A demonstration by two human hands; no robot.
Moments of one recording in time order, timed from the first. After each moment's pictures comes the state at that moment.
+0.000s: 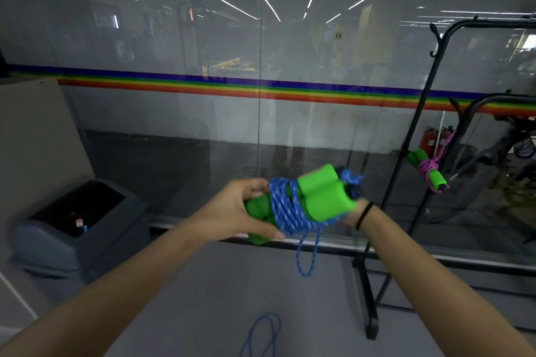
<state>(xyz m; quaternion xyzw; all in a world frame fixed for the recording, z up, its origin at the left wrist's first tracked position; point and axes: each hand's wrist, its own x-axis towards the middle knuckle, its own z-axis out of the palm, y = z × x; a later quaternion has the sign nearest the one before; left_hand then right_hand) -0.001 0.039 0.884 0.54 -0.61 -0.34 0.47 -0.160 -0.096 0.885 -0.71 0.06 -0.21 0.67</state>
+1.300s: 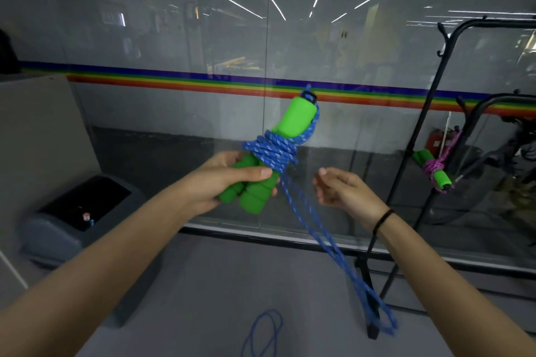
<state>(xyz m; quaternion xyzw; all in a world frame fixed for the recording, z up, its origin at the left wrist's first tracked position) 0.015 0.049 0.921 0.48 -0.52 -0.44 0.56 -0.175 -0.103 0.875 -0.72 0.27 -0.30 0.56</state>
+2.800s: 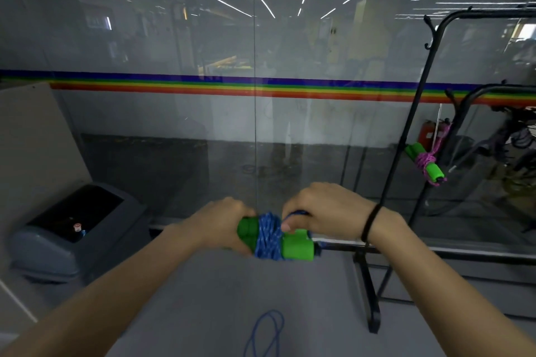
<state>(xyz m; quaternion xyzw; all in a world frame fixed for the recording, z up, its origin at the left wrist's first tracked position) 0.017 0.027 0.872 0.71 -0.70 -0.06 0.03 -0.173 -0.052 0.921 -0.99 0.16 -0.03 0.04</state>
